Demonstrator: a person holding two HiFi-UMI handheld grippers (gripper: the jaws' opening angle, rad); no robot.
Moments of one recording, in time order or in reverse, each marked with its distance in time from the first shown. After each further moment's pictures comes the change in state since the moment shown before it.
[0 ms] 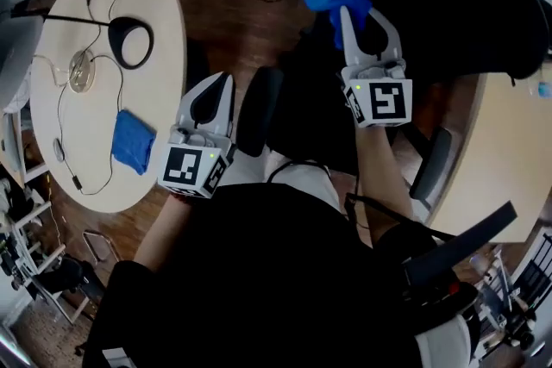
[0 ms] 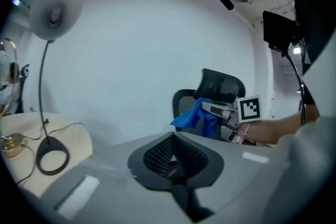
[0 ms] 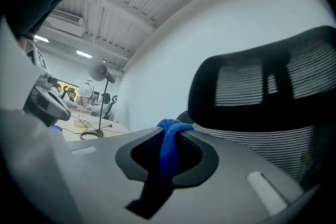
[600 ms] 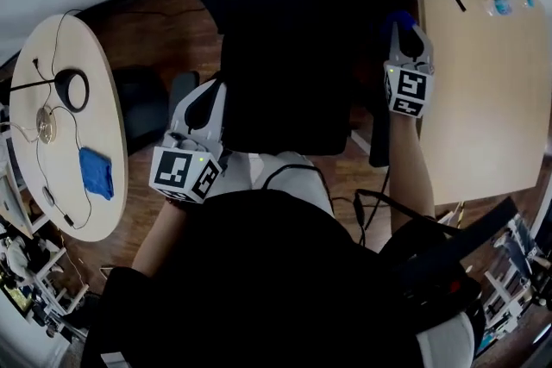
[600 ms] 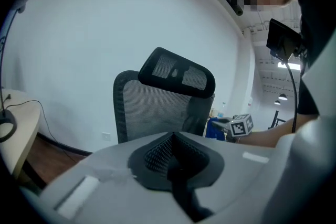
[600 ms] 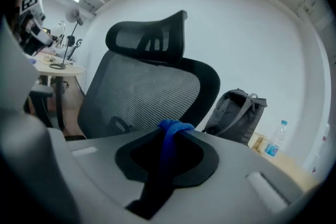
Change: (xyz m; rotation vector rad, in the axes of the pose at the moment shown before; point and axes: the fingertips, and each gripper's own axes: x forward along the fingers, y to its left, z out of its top) left arm 0.077 -0.216 -0.023 -0.047 0.077 -0.240; right arm -0.282 -0.291 -0.128 -0.177 0.430 -0.469
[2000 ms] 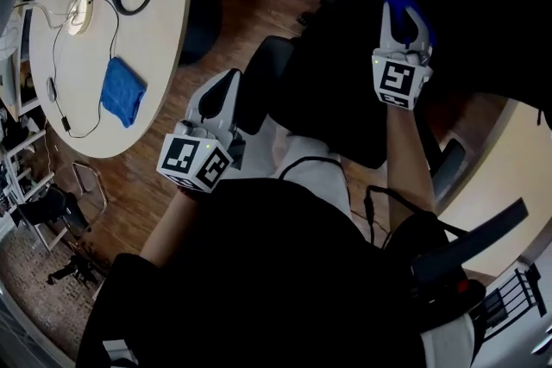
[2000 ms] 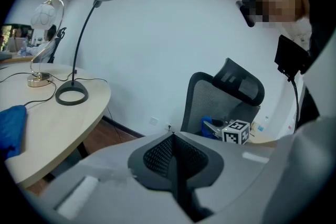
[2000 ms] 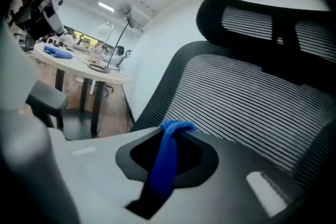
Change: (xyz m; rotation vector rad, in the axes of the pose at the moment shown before) left arm -0.112 0.171 -0.062 -0.320 -0.002 0.397; right arm 0.138 0.328 0.095 -0.238 -0.202 0.444
